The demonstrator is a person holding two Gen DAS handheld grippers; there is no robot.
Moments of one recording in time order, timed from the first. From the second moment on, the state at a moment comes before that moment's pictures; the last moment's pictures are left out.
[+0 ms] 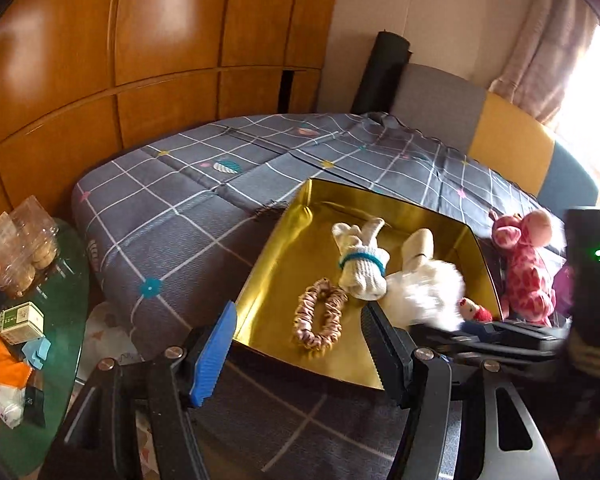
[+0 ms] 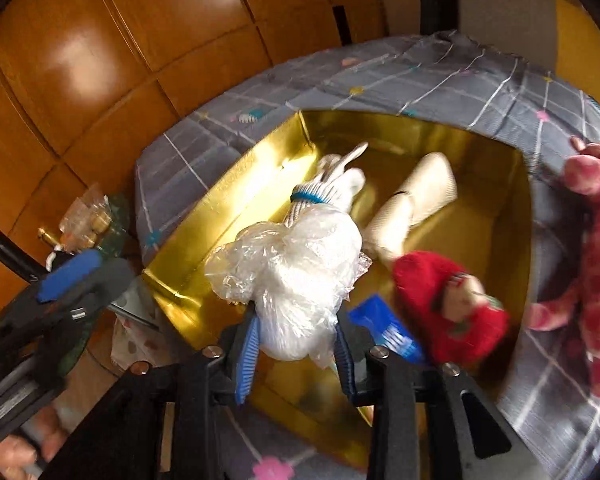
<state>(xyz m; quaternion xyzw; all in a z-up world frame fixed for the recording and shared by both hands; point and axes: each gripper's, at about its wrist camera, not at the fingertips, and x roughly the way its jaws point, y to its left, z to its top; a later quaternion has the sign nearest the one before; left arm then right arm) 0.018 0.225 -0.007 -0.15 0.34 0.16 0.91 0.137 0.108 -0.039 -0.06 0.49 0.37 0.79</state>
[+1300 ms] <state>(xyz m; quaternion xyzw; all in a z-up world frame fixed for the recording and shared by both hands) 0.032 0.081 0.000 -0.04 0.36 -0.02 0.93 0.062 -0.124 0.020 0.00 0.39 0.14 0.91</state>
